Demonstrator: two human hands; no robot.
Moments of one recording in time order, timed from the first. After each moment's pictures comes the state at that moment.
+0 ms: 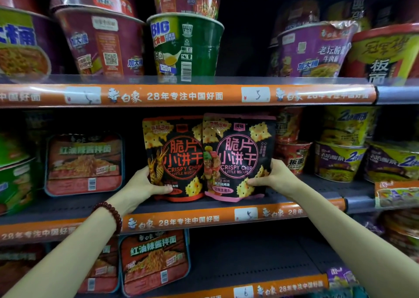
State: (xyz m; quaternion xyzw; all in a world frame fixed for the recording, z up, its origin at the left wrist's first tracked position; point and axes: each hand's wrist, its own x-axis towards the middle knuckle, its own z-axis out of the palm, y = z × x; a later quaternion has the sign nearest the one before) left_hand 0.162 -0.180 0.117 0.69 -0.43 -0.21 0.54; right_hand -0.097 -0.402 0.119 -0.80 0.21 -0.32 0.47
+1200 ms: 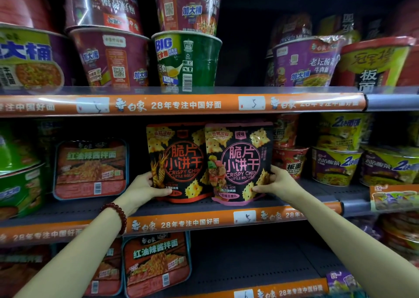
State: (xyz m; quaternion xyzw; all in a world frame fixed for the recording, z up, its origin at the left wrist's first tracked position) left_hand 0.167 -0.179 0.116 0.73 -0.38 -0.18 0.53; right_hand -0.109 -0.403 0.113 -0.76 0.30 -0.31 0.49
